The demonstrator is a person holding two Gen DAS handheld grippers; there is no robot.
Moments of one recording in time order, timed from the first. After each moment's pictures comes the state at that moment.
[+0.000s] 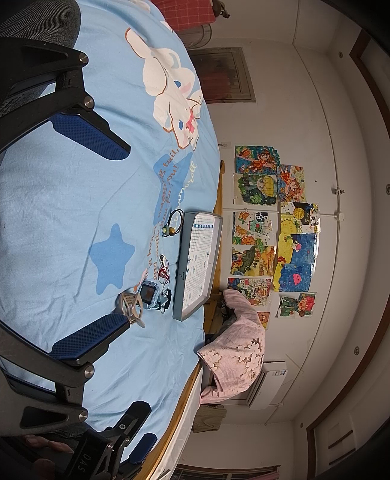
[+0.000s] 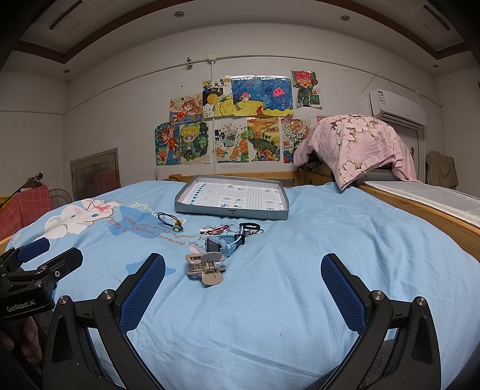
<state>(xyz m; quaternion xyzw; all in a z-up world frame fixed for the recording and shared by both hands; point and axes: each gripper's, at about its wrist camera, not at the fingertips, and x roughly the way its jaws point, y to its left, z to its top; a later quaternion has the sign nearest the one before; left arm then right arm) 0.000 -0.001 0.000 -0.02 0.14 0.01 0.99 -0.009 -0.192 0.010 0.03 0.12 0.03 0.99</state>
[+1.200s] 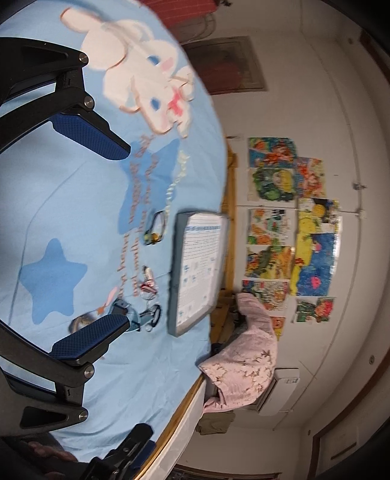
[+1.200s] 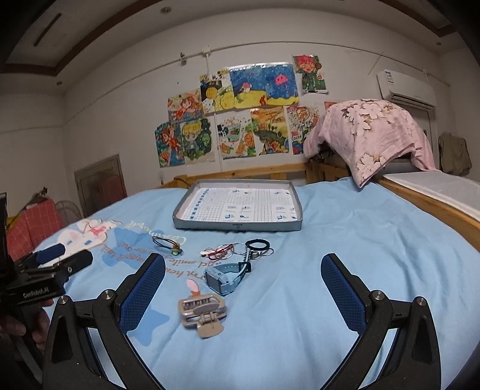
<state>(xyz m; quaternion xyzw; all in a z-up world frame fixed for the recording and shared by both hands) 0.112 0.017 0.033 -0.03 0.21 -0.01 0.98 0.090 -0.192 0.043 0.06 0.16 0.06 0.98</state>
